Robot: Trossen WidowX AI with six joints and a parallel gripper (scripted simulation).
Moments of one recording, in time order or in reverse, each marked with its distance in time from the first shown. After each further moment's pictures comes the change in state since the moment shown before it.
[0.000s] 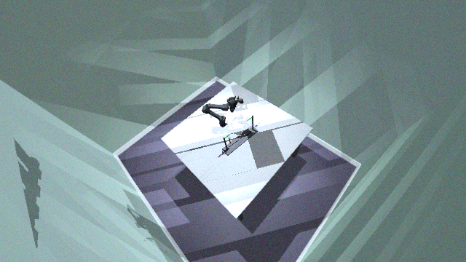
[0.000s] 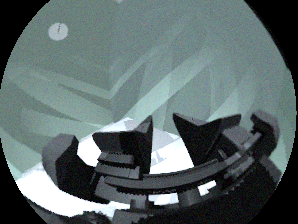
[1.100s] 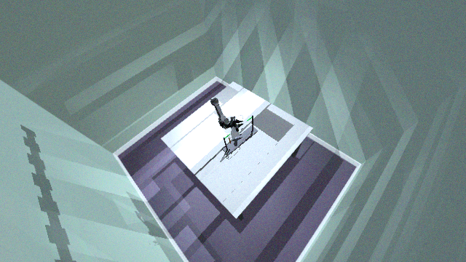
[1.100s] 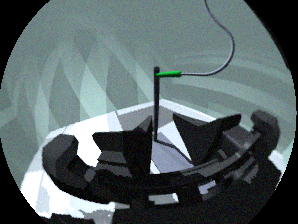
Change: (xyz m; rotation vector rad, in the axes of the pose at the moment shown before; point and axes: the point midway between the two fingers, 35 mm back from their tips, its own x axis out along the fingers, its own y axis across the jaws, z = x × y) arm -0.236 -0.074 -0.150 0.142 0.232 -1.062
